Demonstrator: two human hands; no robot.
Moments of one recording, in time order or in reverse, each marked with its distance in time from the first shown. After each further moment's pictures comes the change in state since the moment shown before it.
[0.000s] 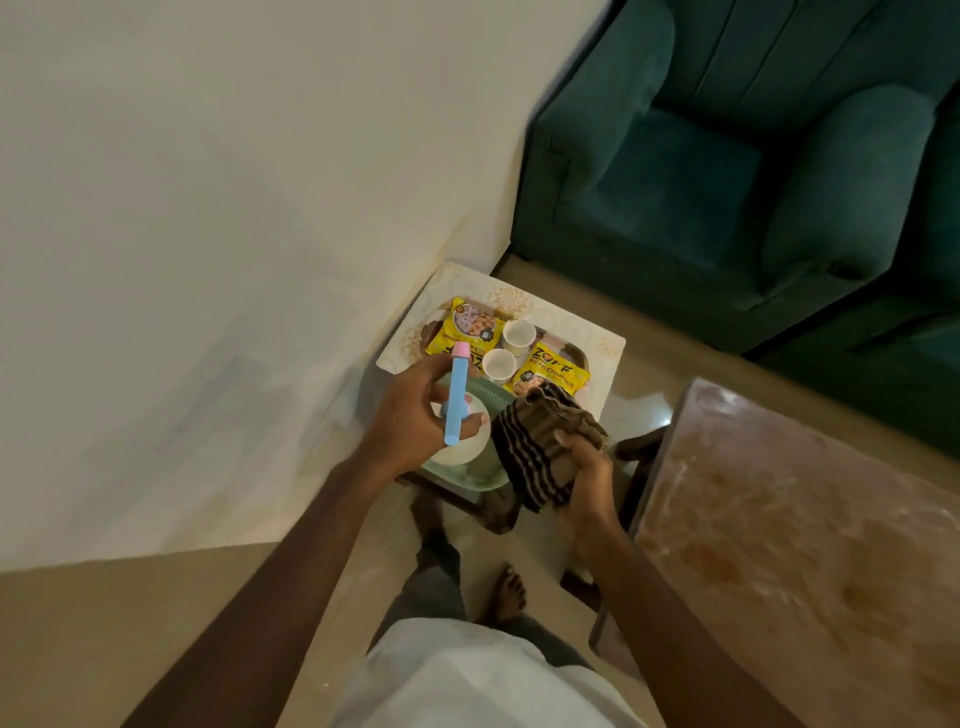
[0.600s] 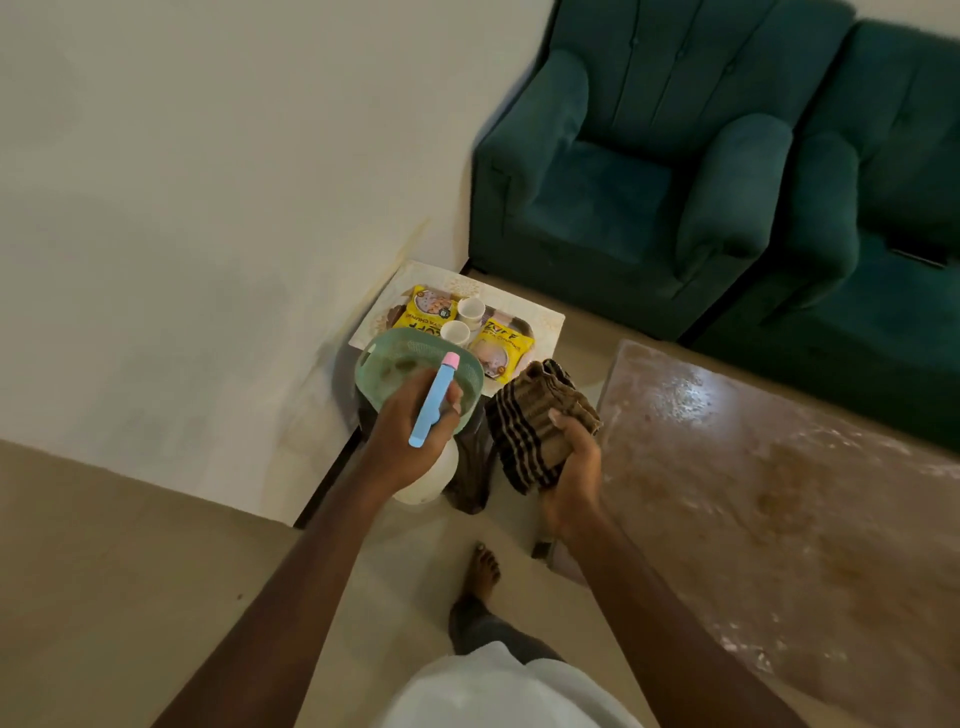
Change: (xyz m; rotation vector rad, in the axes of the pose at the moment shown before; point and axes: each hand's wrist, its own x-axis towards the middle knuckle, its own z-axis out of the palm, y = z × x) left_hand -0.155 0.063 0.060 -0.064 0.033 0.190; right_hand -0.138 0.005 -0.101 0.114 -0.084 -0.153
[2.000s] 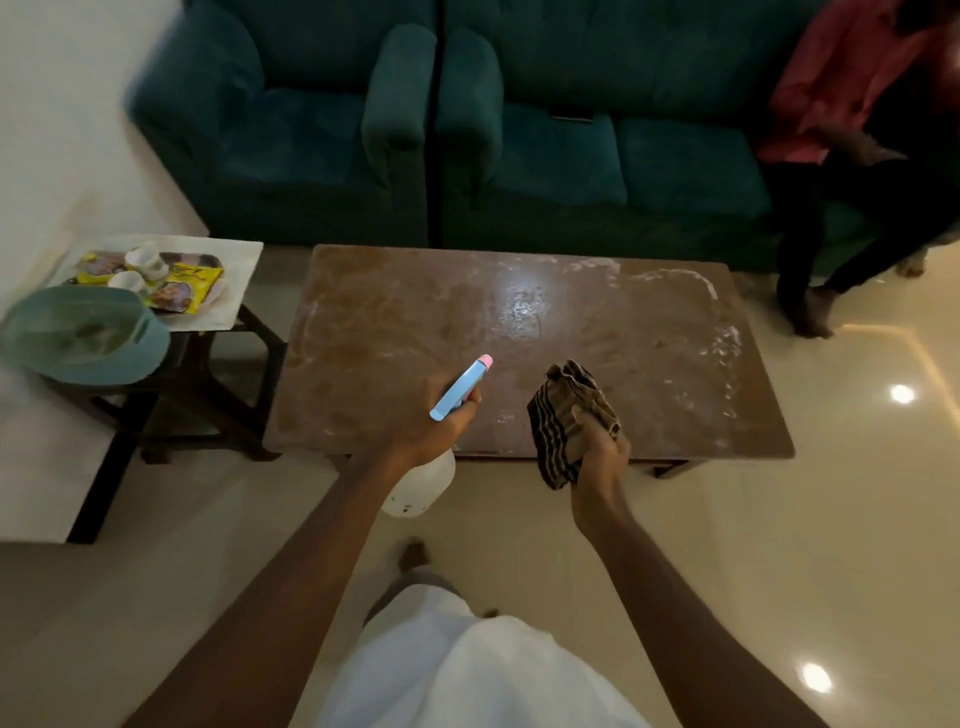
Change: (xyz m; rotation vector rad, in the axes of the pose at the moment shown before) left_hand -0.233 0.262 0.463 0.063 -0.547 0.016; right_hand -0.234 -0.134 -0.553 0.016 0.465 -0.365
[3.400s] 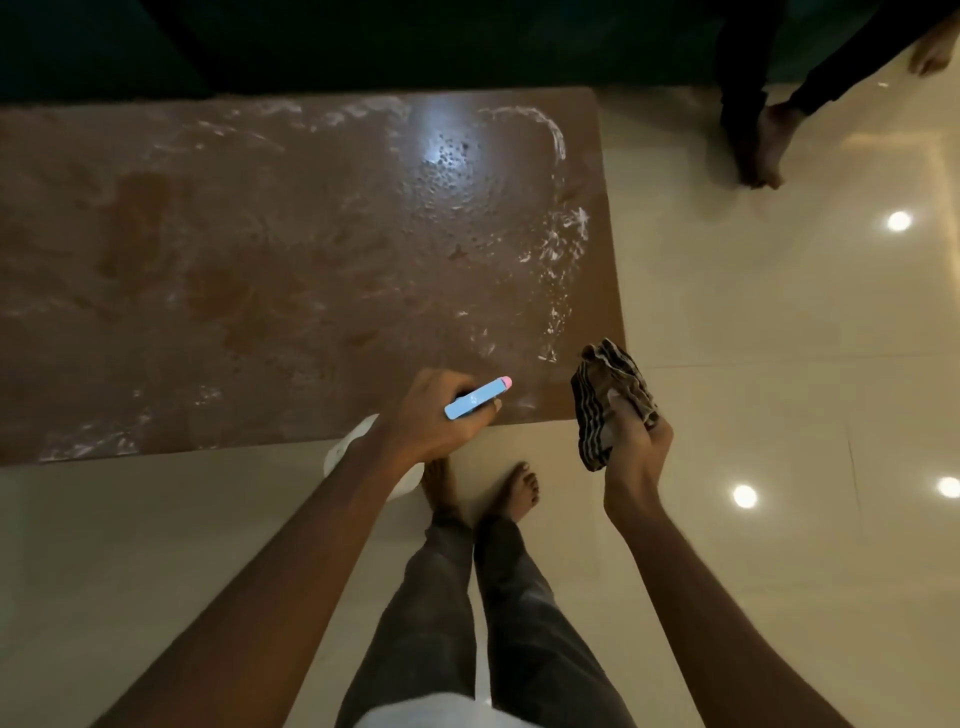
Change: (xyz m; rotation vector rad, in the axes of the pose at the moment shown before) left_hand 0.238 0.090 0.461 0.164 -0.326 -0.177; right_hand 0.351 -0.051 -0.390 -0.167 0.212 0.058
